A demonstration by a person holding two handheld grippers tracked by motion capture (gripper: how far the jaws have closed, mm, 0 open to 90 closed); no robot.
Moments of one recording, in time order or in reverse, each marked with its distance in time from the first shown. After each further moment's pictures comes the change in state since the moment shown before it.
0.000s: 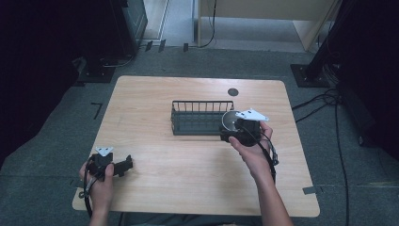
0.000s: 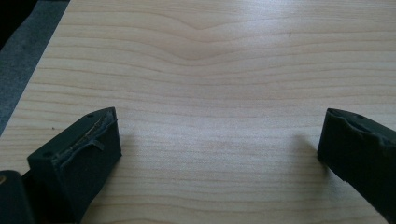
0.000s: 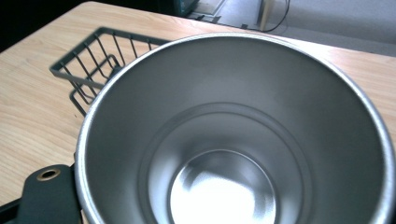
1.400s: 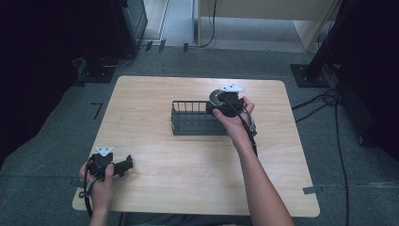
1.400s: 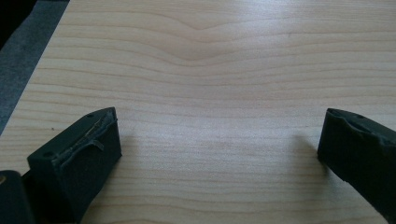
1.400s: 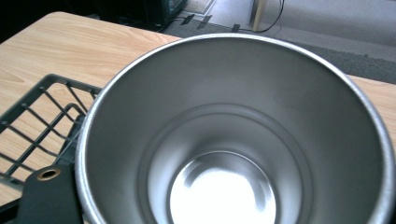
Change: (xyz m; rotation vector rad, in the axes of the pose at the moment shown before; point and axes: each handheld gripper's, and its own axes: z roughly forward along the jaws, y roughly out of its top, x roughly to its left) left arm 0.000 0.000 0.000 0.002 0.000 0.001; right arm 0.001 0.052 0.092 0.027 -0.048 0.009
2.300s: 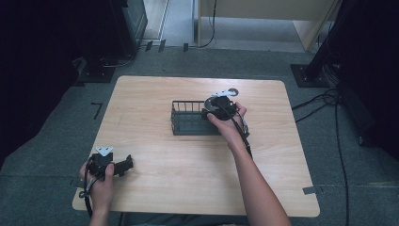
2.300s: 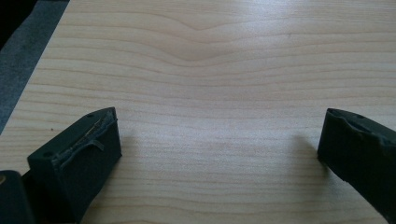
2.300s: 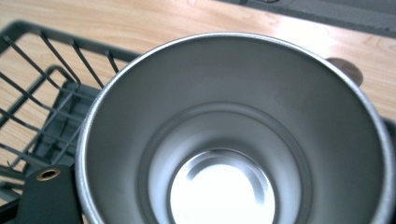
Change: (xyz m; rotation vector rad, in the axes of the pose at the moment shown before) left arm 0.000 0.000 0.000 0.001 0.001 0.000; right arm 0.009 -0.020 0.034 0.113 0.015 -0.014
